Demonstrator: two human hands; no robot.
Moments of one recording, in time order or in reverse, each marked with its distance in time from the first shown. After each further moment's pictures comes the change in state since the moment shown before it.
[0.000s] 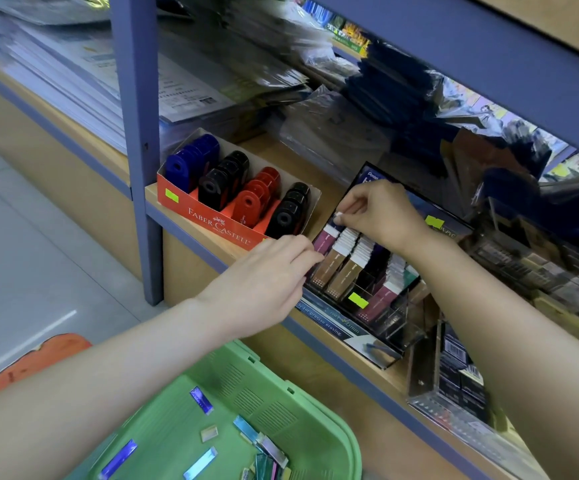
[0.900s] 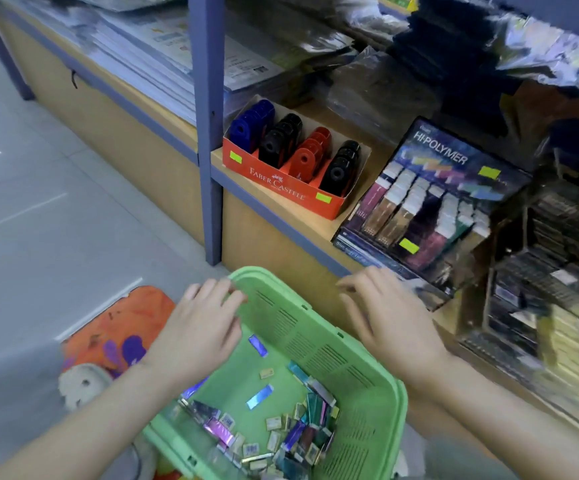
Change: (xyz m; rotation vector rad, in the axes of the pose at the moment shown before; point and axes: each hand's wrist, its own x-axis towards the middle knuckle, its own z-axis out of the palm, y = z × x) left_hand -0.157 -0.002 0.004 0.206 -0.075 -0.353; right_hand -0.166 -0.023 0.078 -0.265 0.128 -0.379
